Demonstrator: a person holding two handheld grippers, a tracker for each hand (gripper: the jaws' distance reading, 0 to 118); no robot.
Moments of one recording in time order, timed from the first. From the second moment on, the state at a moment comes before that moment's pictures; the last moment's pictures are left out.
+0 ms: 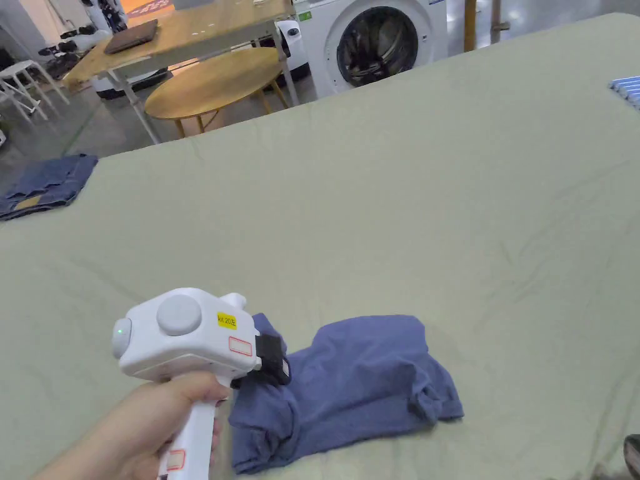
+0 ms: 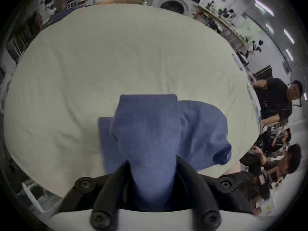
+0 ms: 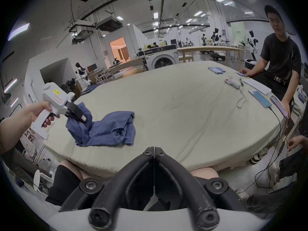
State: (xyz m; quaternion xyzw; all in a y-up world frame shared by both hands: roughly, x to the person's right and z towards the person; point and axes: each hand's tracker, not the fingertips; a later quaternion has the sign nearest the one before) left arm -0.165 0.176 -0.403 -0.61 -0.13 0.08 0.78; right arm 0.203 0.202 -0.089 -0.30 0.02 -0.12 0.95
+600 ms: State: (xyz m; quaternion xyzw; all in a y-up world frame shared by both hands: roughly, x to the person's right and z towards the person) left arm -0.136 0.229 -0.364 -0.49 -0.23 0.14 0.83; right arm 0.230 0.184 -0.094 -0.32 0.00 -0.13 0.94
